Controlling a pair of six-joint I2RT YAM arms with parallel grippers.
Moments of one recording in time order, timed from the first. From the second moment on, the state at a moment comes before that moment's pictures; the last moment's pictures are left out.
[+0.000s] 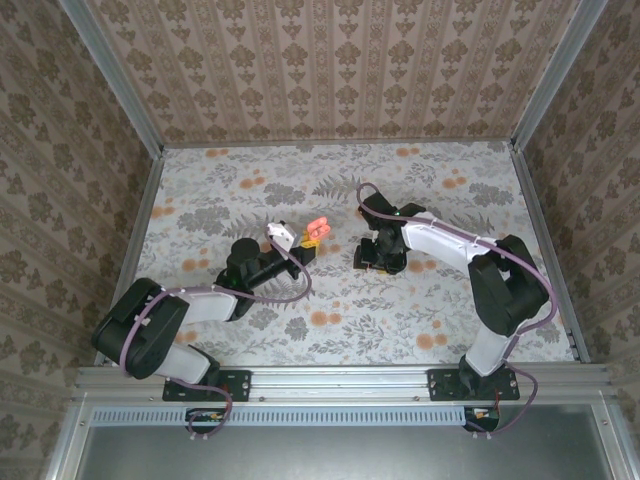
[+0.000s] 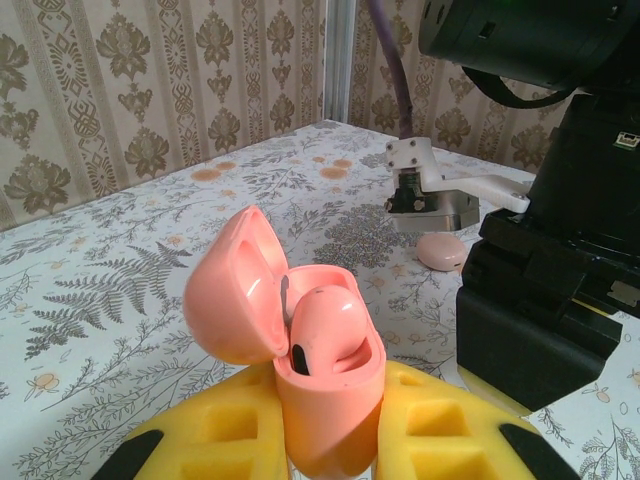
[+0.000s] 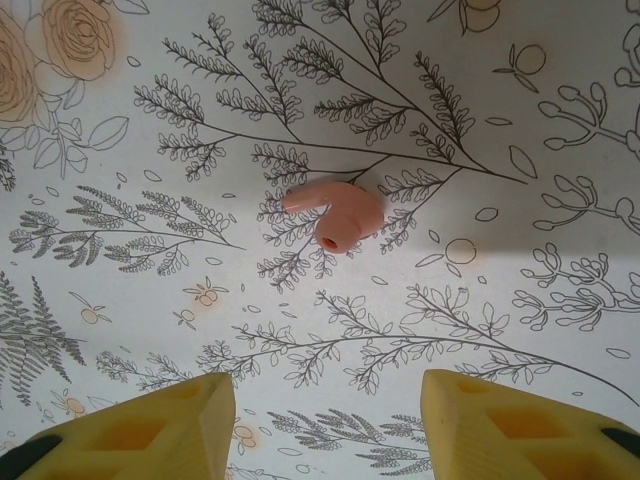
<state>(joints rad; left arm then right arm) -0.61 1.43 0.38 0.96 0.40 -0.01 0.53 1.74 1.20 -0.82 -0.15 0.68</state>
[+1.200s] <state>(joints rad) -0.61 1.46 0.37 0.98 0.39 -0.01 0.49 1.89 1.24 -0.75 -0.17 0.69</state>
